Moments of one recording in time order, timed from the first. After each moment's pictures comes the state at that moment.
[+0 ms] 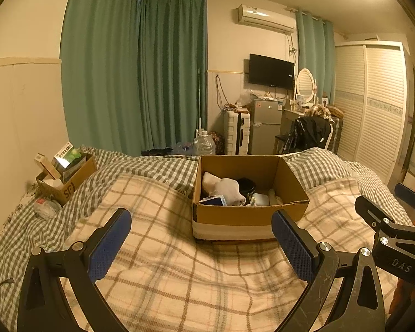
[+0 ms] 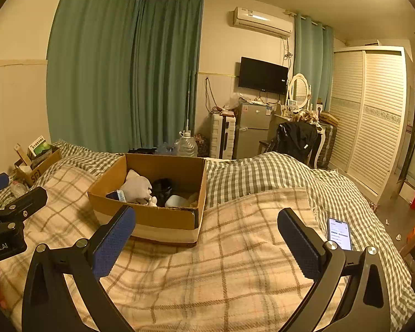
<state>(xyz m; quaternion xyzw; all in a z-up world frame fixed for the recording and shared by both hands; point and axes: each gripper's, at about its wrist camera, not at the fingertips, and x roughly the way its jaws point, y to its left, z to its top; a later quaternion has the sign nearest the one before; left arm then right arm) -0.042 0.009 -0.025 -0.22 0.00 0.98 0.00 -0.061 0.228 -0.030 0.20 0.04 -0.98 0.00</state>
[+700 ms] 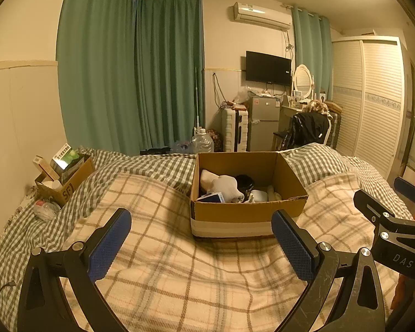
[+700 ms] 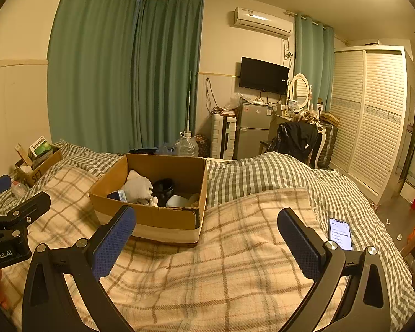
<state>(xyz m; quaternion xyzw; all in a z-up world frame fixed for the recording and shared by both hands) -0.042 0.013 -0.026 -0.22 0.01 0.98 0.01 -0.062 0.228 -0.031 0.20 0.04 -0.98 0.00</state>
